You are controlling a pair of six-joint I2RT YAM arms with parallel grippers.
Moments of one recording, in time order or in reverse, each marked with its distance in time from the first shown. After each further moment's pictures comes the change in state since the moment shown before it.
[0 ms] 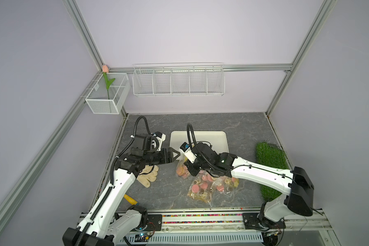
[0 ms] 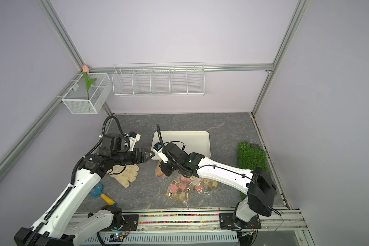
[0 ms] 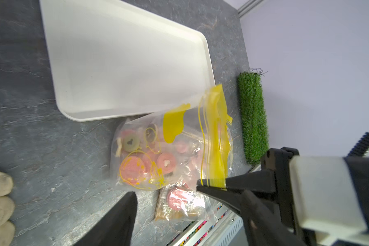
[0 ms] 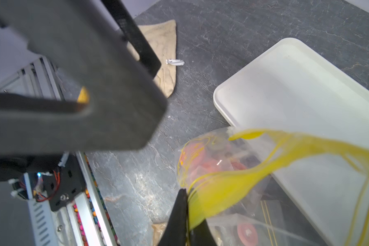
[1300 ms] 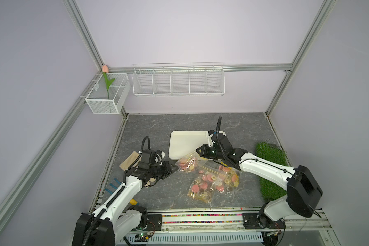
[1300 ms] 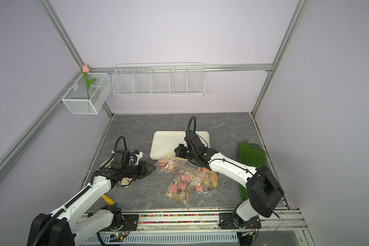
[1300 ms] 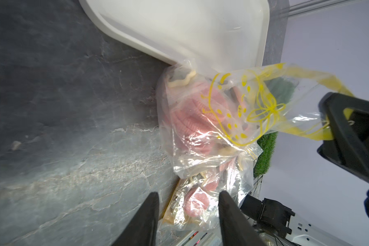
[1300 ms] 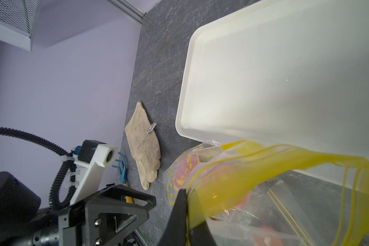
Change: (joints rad) left arm -0.029 0.050 -0.452 0.370 0.040 -0.304; right arm -0.301 -0.048 -0.236 0.307 -0.158 0.661
